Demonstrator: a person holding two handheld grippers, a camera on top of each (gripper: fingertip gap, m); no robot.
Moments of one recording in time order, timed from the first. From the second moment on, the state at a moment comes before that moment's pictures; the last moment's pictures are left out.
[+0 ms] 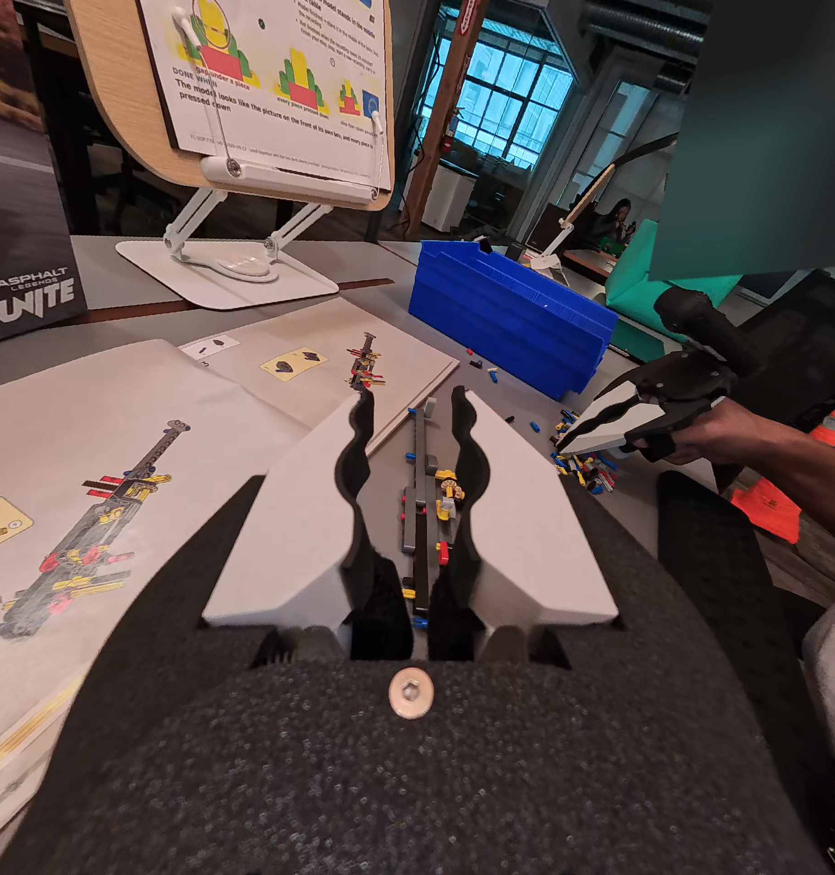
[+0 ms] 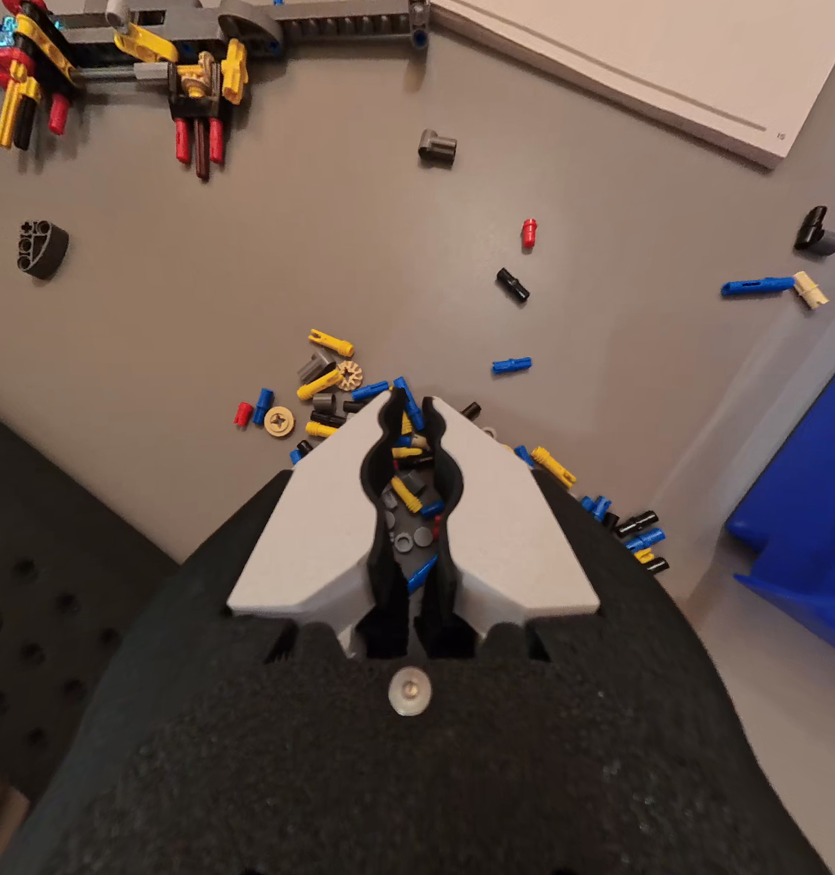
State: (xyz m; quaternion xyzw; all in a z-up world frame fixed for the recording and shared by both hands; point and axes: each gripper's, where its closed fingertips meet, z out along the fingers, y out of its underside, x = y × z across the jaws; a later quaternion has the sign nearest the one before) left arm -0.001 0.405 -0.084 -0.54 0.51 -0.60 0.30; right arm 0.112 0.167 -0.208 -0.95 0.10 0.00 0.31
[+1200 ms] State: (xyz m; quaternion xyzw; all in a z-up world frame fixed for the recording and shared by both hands) left arm 0.000 0.393 -0.099 -0.54 0.55 -0.55 0.31; right arm -0.021 0.239 -0.211 -0.95 -0.05 0.05 0.32
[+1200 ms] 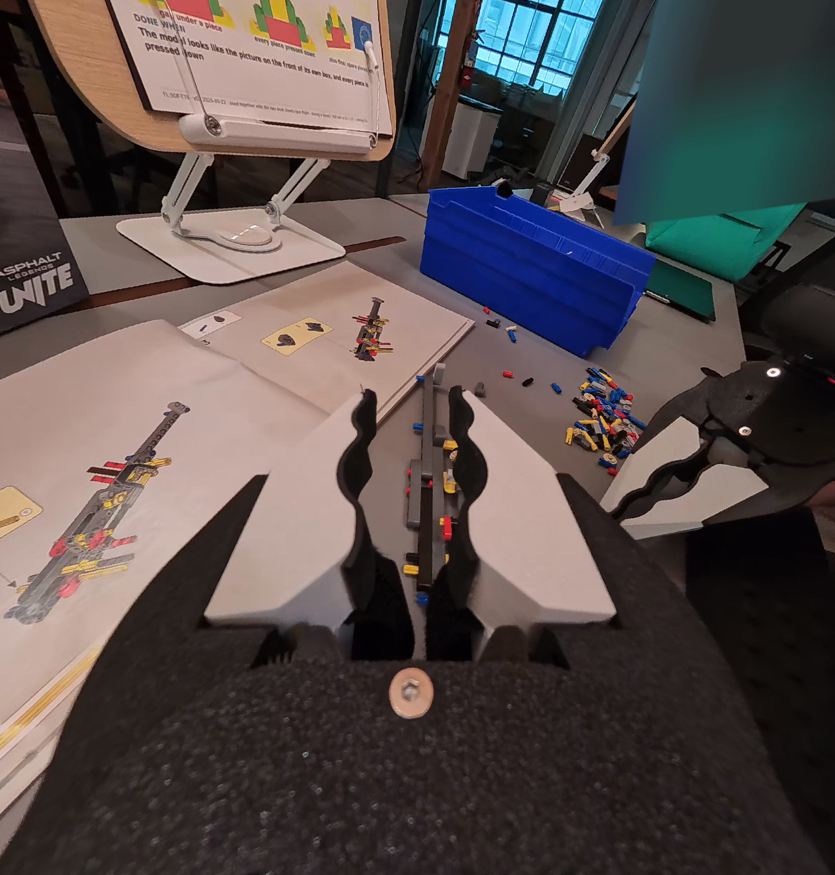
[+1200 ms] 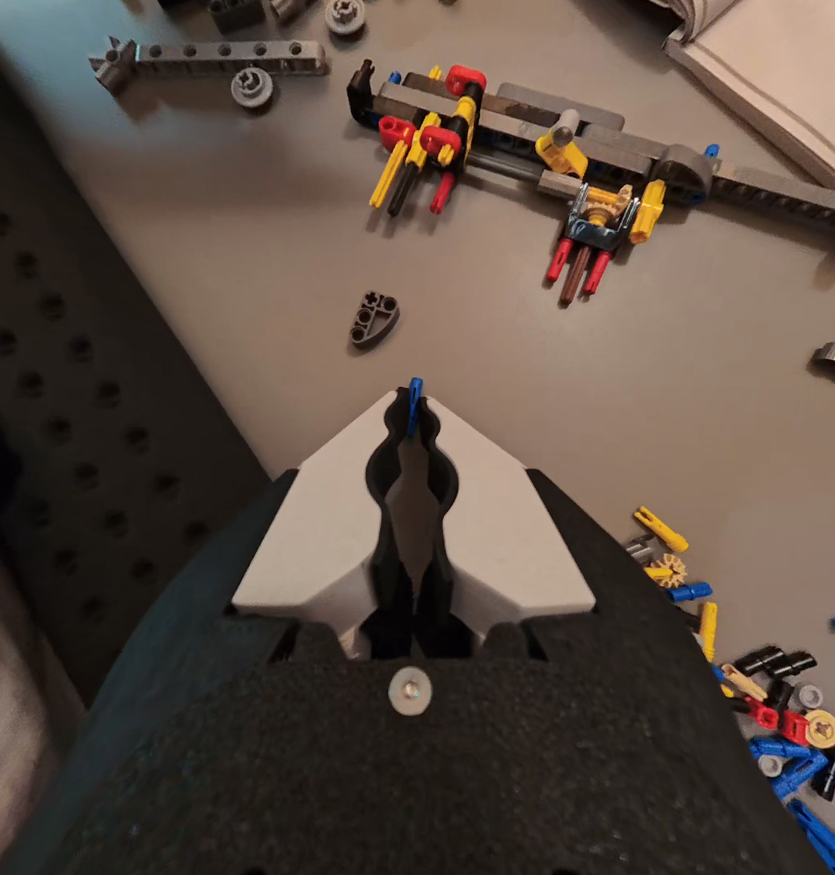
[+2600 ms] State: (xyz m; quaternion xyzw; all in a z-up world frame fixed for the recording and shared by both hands) left arm -0.003 0.384 -0.094 -0.53 0.56 -0.55 0.32; right arm 0.008 0.206 -0.172 -0.91 0.12 0.07 0.38
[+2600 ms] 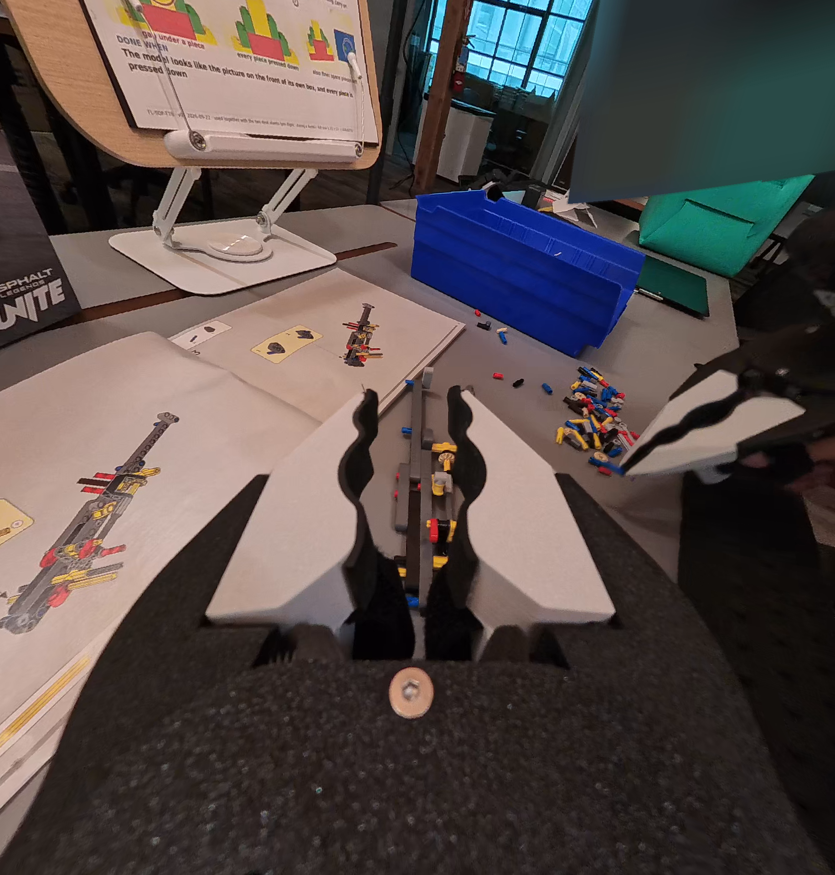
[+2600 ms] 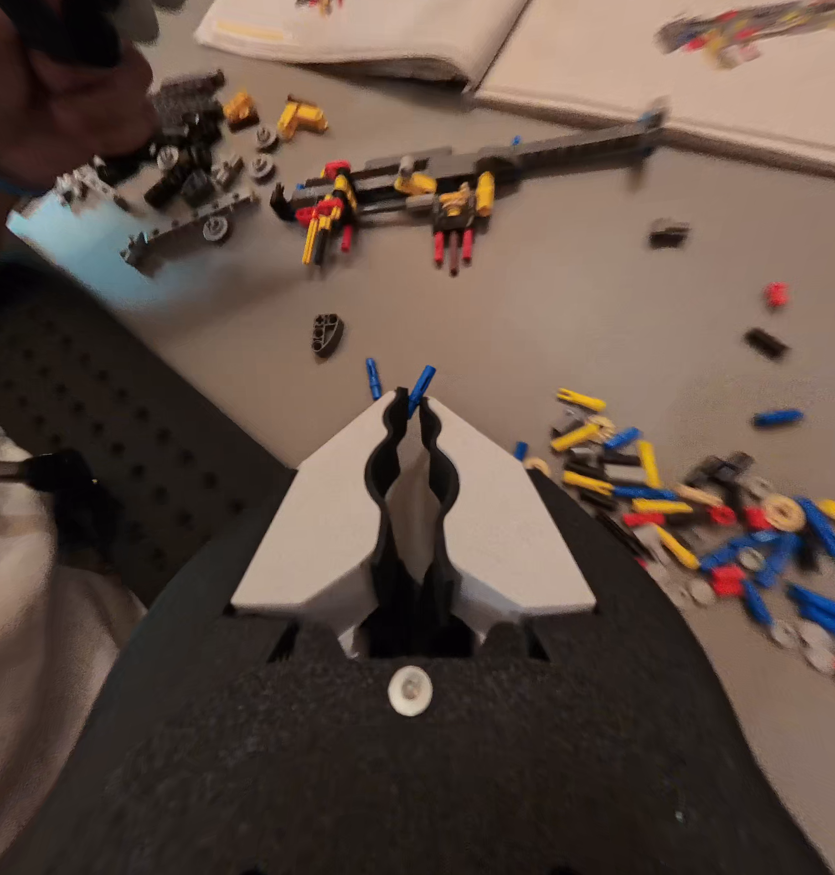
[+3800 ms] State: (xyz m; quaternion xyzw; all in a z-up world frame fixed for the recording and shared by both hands) left arm -0.004 0.424 -0.132 -0.61 0.56 -0.46 0.33; right arm 0.167 0.287 -0.136 -0.83 0.16 -0.14 0.52
